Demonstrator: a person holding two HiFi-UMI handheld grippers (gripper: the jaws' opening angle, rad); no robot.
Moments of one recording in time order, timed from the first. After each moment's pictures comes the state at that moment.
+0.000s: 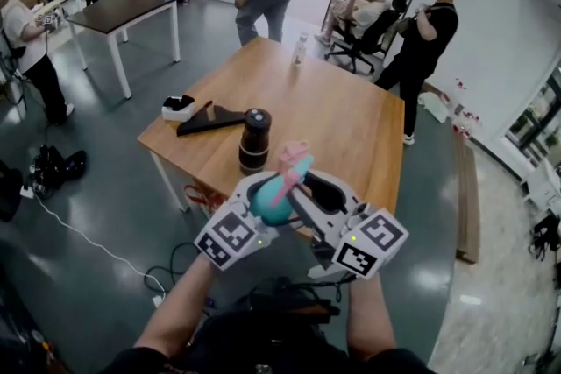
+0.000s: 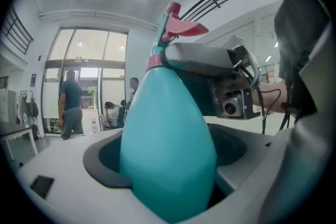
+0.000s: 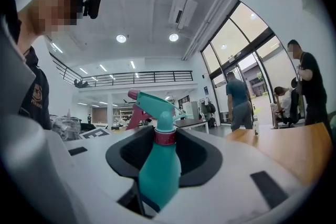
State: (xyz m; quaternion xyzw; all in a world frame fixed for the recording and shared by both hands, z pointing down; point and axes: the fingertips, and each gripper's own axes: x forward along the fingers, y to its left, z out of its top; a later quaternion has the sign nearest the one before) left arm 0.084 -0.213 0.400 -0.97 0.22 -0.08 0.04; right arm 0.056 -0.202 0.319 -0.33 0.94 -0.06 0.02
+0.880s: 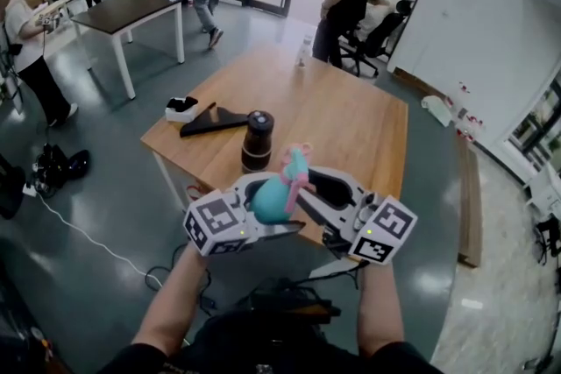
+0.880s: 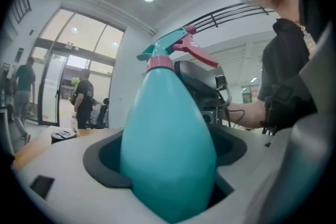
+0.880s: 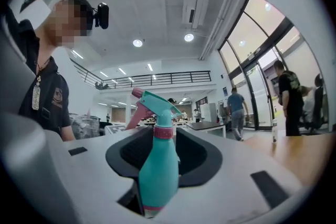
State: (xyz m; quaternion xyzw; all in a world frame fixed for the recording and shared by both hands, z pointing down) left arm 0.082 -0.202 0.385 -0.99 0.12 -0.03 0.00; right arm 0.062 -0.199 0.312 -0.23 0.97 -0.04 0.03
